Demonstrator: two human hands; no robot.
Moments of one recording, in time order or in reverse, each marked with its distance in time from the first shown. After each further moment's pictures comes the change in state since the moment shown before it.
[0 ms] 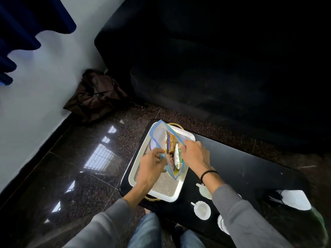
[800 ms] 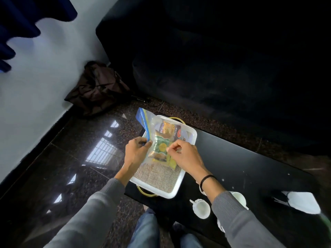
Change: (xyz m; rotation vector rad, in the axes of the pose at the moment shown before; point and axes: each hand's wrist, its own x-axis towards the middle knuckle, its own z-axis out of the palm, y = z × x) left_hand 0.060 -0.053 -0.011 0.020 0.148 -0.105; right_hand -0.015 0.000 0.018 0.546 -0.177 -0.090
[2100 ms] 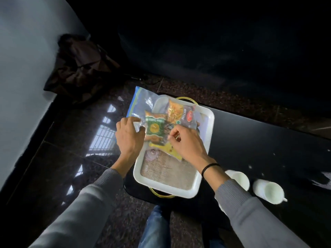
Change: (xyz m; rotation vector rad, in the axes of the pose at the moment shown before) left_hand 0.089 -0.038 -0.001 0.513 0.089 0.136; right_hand 0.086 0.020 0.074 -0.171 0.056 -0.006
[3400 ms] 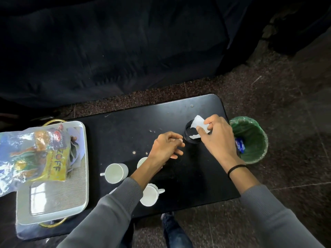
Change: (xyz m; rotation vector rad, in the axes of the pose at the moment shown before) left_hand -0.310 0.361 0.250 -0.368 -0.943 0.099; right_hand -0.241 0.412 -0.236 0.092 0.646 0.477
